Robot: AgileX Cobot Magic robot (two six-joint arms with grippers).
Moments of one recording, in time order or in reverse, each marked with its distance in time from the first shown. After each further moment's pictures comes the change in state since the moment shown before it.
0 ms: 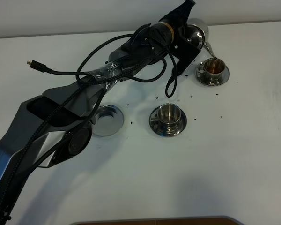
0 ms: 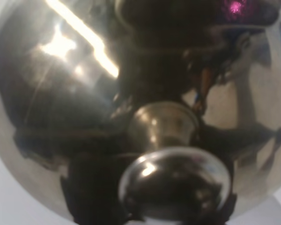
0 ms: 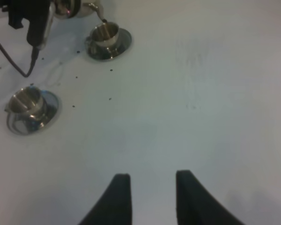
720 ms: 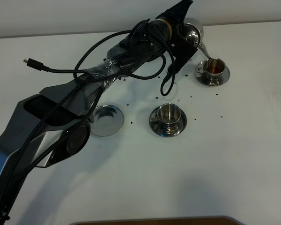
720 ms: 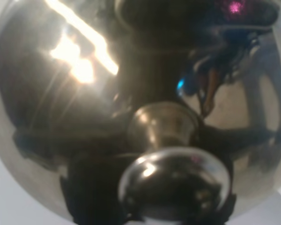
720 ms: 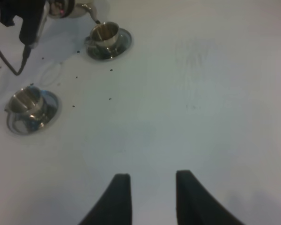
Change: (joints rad) left arm 0.001 -0.015 0.000 0.000 0.069 0.049; right arm 0.000 0.000 0.000 0.000 0.000 0.000
